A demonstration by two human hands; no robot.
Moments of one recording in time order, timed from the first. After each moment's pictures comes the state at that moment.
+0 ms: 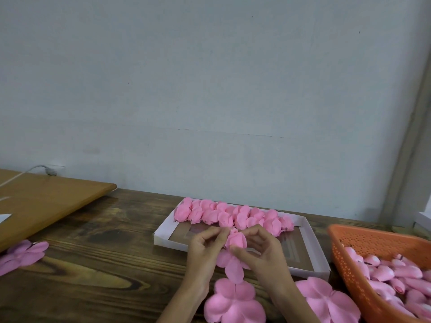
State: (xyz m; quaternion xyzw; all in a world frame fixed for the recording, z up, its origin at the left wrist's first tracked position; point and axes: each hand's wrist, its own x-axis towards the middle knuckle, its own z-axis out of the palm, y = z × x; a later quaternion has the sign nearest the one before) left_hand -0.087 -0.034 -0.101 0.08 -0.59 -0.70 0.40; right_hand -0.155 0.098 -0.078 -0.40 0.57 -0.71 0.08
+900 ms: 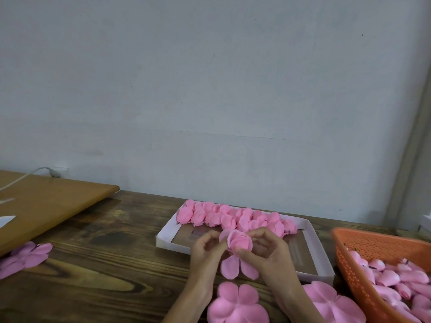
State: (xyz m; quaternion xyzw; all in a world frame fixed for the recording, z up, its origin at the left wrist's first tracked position) left_hand -0.095 -0.042 -0.115 0.13 -0.57 -0.72 0.38; right_hand -0.157 0.100 -0.073 -0.40 0.53 -0.74 0.12
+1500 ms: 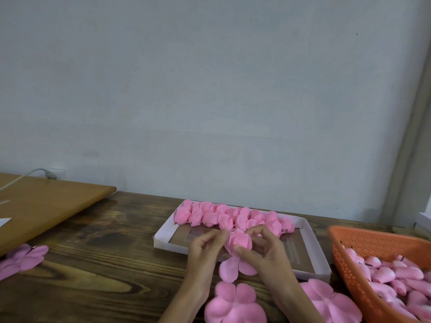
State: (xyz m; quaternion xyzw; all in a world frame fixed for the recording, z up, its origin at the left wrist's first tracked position) left_hand -0.087 -0.033 -0.101 0.08 -0.56 -0.74 0.37; right_hand -0.159 0.102 -0.073 -0.39 0.56 -0.72 0.10
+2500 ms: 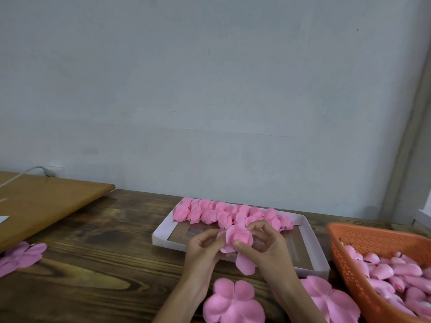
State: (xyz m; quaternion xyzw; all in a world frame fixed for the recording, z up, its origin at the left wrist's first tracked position) left_hand -0.088 -0.038 -0.100 0.12 -0.52 -0.78 0.34; right_hand -0.160 0.102 -0.071 -0.39 0.54 -0.74 0.10
